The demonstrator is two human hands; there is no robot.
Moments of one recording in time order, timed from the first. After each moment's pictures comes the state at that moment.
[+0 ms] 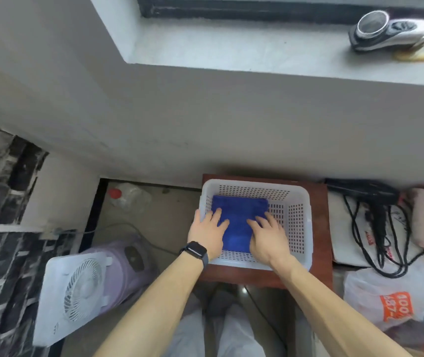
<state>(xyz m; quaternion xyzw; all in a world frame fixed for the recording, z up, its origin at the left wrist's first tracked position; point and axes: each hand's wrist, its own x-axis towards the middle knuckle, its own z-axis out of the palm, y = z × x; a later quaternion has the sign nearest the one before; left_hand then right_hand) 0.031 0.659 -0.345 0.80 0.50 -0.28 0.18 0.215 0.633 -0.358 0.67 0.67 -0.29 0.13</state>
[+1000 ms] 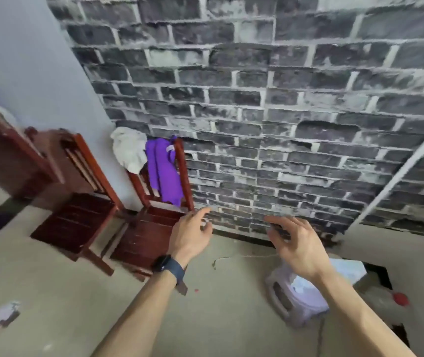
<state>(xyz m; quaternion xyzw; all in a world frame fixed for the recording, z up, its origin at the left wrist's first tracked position) -0.265 0.018 -0.087 -0.02 0.96 0.27 -0.01 -0.240 0.281 -0.057 -0.09 0.94 -0.34 -0.02</state>
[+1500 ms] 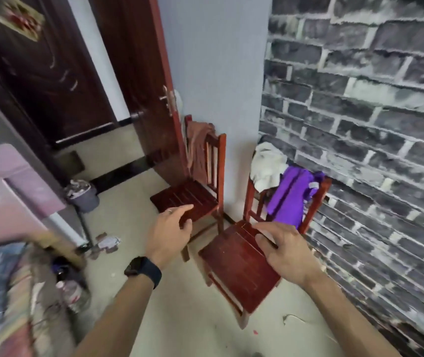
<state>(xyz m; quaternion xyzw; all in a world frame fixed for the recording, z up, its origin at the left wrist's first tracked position) -0.188 -0.313 -0.041 -0.33 0.90 0.25 -0.14 -0.329 -0.071 -0.036 -0.40 0.85 -0.33 0.06</state>
